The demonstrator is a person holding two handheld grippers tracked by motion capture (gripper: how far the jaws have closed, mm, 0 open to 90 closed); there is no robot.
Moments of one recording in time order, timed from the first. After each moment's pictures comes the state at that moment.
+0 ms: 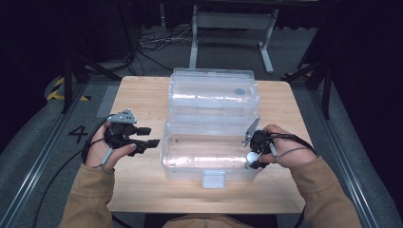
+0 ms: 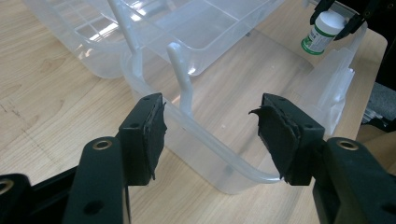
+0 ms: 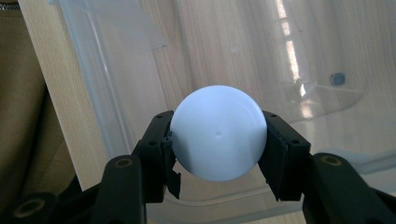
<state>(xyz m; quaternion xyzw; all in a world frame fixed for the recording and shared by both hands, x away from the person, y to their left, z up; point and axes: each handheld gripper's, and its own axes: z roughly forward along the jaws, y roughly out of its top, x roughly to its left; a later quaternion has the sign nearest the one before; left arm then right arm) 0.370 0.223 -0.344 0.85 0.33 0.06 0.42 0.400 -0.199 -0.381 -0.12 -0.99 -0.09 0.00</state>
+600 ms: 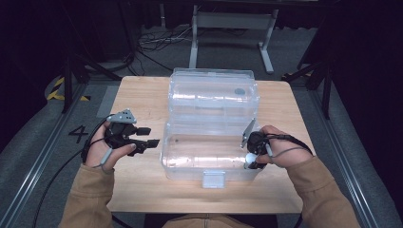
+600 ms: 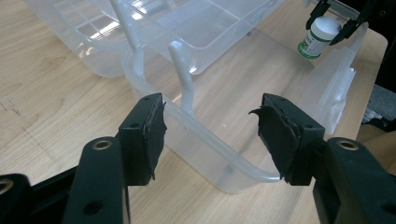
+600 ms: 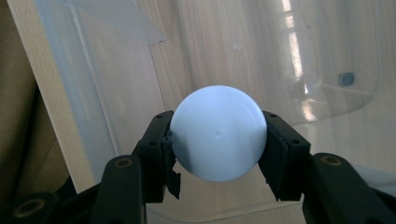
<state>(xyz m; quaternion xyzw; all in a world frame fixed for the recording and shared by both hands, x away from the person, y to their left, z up) 0.371 0.224 -0.345 0.85 0.33 0.06 0.42 0.403 -0.192 -0.390 -0.11 -0.99 -0.08 0.01</state>
